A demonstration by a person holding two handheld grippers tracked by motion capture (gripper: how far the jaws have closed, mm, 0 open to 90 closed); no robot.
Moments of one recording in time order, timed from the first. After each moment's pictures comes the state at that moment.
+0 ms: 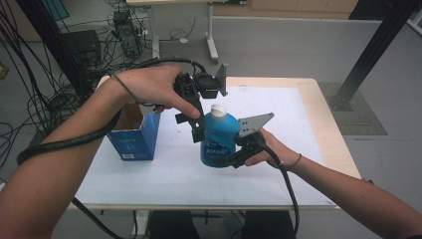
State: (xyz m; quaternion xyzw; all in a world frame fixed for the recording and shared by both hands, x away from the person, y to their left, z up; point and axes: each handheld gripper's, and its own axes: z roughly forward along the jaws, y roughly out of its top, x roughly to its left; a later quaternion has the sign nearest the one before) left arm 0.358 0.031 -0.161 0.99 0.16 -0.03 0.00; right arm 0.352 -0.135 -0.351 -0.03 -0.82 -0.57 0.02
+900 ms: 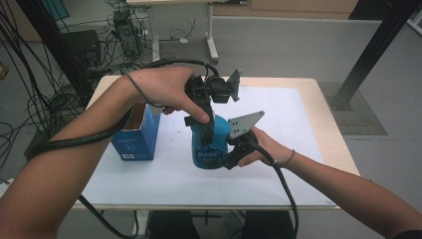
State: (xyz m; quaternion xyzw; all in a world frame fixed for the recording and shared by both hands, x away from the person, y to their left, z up) left arm 0.349 0.010 -0.159 0.99 0.13 -0.03 -0.01; right arm 0.348 -0.115 -0.340 0.01 -0.83 -0.56 0.02
